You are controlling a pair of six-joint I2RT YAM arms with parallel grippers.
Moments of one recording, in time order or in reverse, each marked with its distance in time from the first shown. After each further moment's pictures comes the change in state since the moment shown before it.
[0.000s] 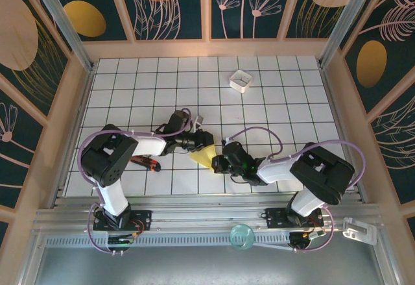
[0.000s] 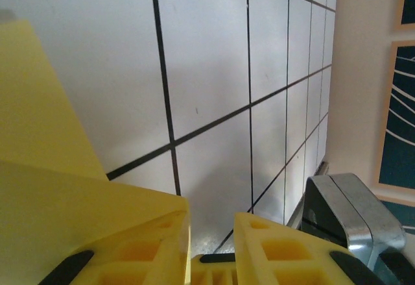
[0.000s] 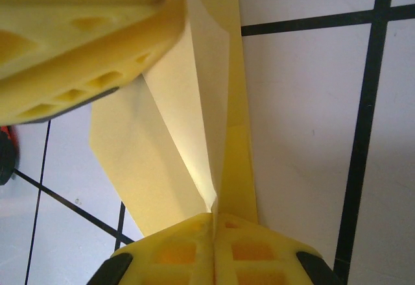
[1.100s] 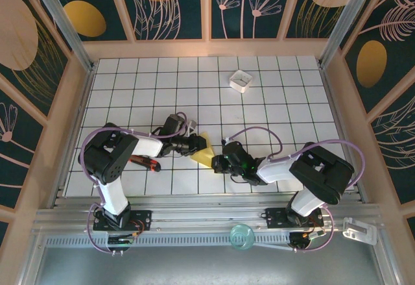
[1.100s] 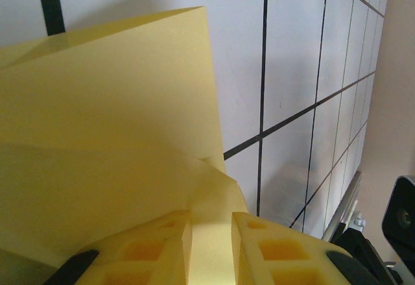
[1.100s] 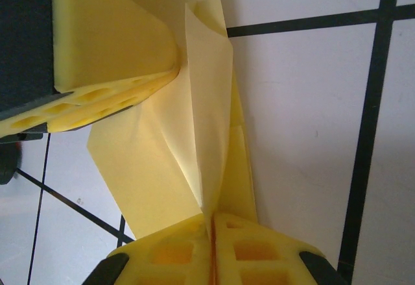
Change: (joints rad) left arm 0.048 0.021 -0.062 -0.019 -0.018 0.053; right arm -0.004 0.008 0.002 0.006 -0.011 0.000
